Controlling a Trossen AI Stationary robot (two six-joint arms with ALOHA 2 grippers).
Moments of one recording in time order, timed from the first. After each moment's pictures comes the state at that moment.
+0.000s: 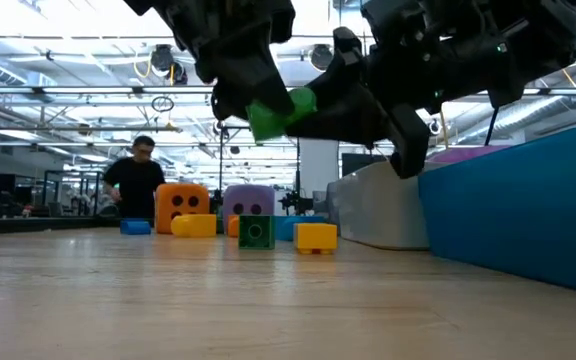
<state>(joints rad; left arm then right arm) -0.15 1.68 1.16 -0.29 0.00 -0.32 0.22 1.73 0.69 0.83 0.23 -0.88</state>
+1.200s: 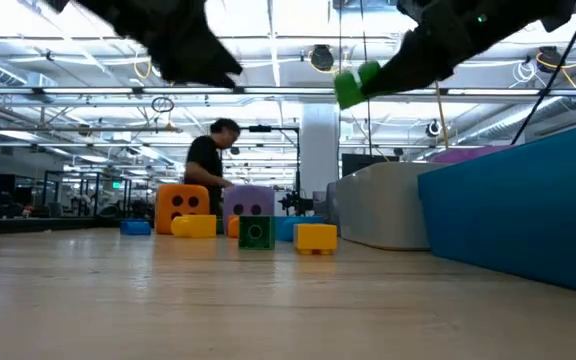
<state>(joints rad) -0.14 1.23 0.77 0.00 -0.39 -0.15 0.13 1.15 0.68 0.03 0.43 0.02</state>
